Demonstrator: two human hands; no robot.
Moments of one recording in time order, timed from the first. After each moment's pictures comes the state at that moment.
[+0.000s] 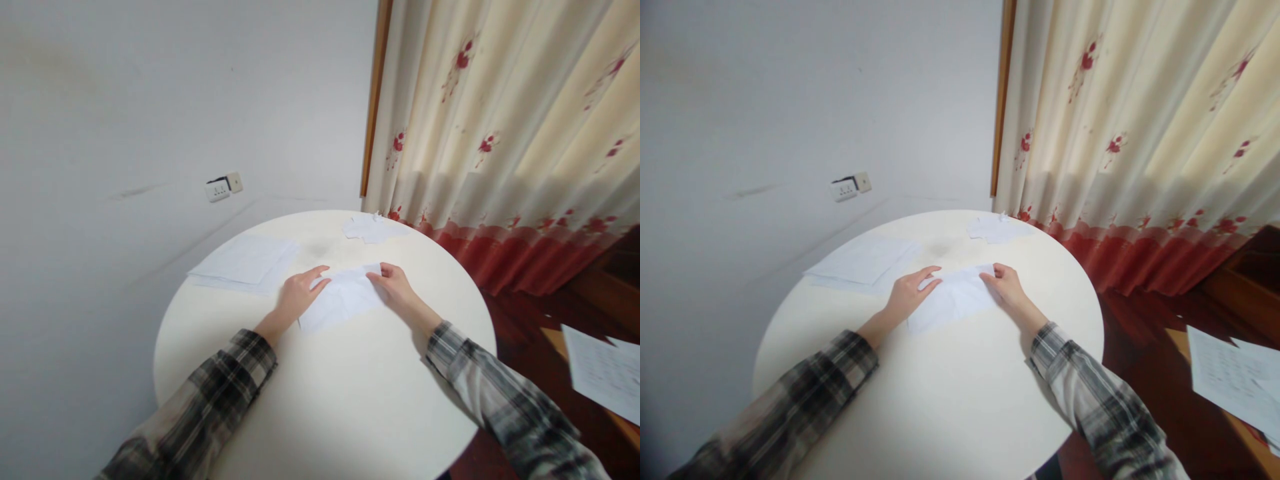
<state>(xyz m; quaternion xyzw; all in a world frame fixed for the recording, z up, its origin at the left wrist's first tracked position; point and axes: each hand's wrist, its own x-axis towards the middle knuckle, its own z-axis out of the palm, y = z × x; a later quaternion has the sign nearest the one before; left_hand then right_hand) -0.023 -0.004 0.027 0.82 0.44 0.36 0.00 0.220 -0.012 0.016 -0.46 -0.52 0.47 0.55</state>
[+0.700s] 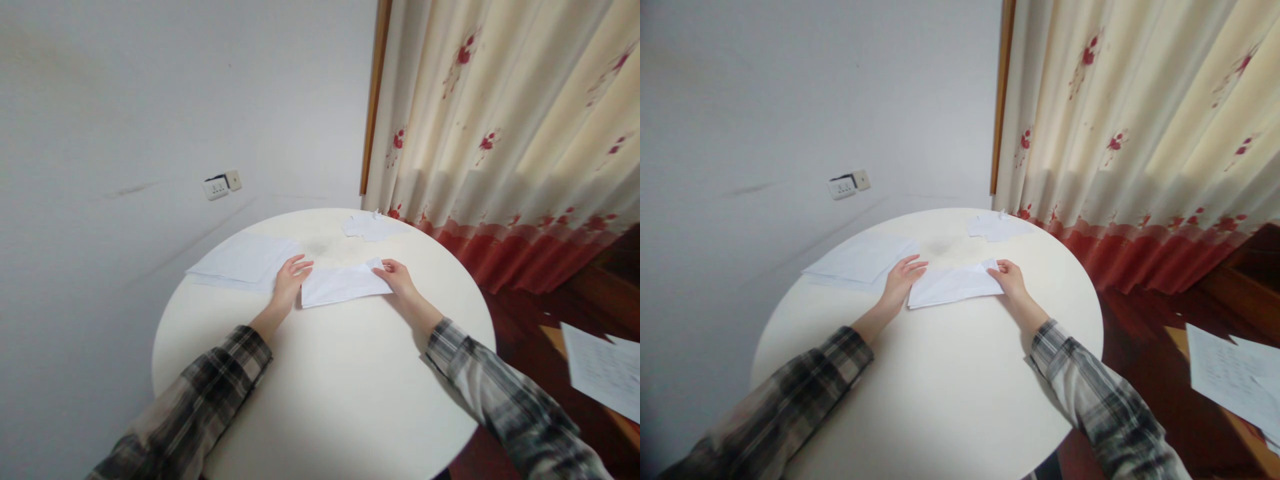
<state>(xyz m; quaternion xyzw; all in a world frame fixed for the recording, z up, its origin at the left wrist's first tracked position) -0.027 0.016 0.014 0.54 0.44 0.58 0.42 0.232 0.003 0.005 -0.53 -0.48 0.40 0.58</state>
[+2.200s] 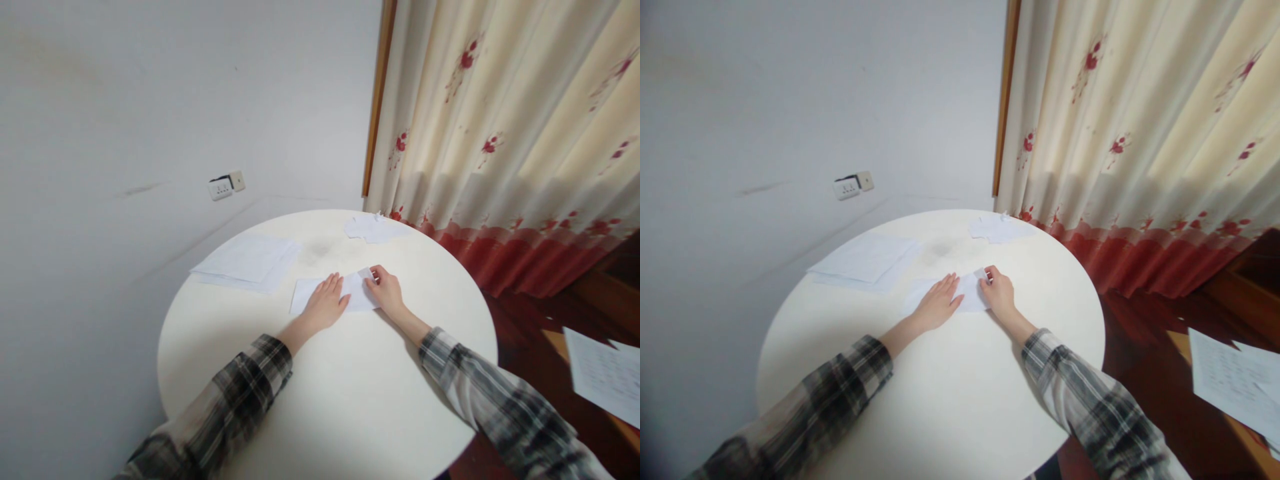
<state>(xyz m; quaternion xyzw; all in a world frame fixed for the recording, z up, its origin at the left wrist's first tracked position) 0.018 -0.012 0.008 0.86 0.48 0.15 0.01 0.194 -0.015 0.021 -0.64 -0.64 0.09 0.40</state>
